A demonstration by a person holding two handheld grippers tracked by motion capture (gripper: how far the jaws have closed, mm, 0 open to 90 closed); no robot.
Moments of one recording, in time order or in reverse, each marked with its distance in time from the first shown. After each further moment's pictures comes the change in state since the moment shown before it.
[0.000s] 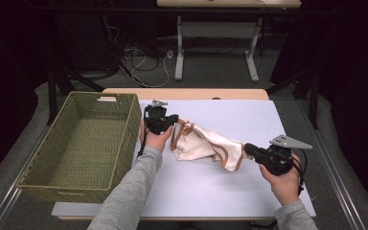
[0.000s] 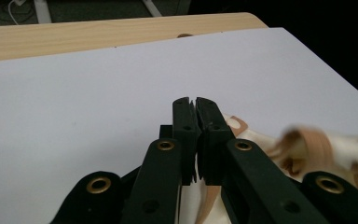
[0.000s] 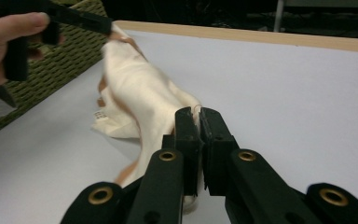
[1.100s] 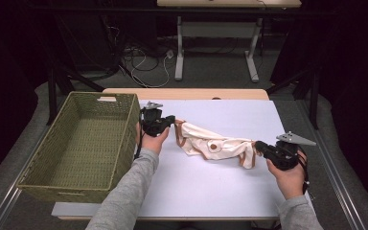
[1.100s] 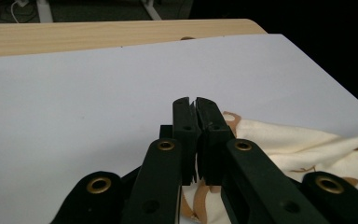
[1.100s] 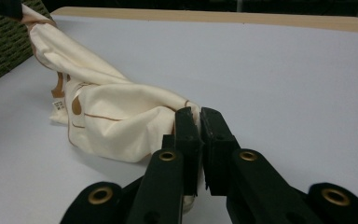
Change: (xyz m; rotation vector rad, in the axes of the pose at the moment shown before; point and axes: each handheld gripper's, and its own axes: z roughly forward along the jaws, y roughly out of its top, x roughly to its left) left arm 0.002 -0.007 -0.006 -0.017 -0.010 -0.010; right arm -0.039 -0.011 0.011 0.047 -0.129 0.038
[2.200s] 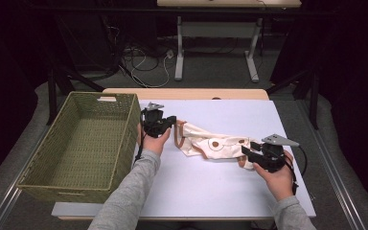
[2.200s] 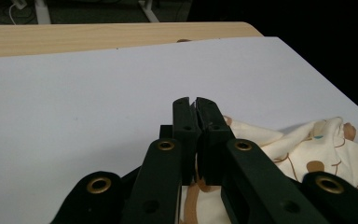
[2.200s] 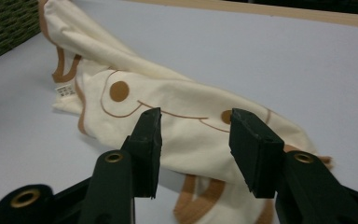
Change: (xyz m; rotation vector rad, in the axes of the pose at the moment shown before) left arm -0.003 -0.002 -0.001 -0.018 -0.004 -0.010; right arm 0.026 -0.007 0.023 0.031 0.010 -0.072
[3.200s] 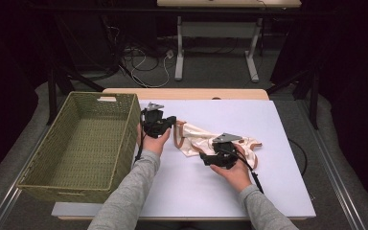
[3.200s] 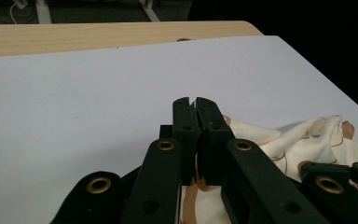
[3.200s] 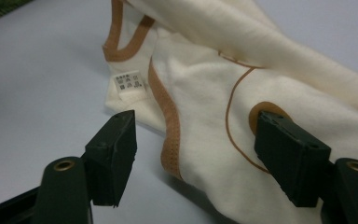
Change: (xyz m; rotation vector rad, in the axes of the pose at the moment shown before) left arm -0.001 0.000 -0.002 0.006 0.002 0.001; right arm 0.083 0.001 0.098 0.144 0.102 -0.112
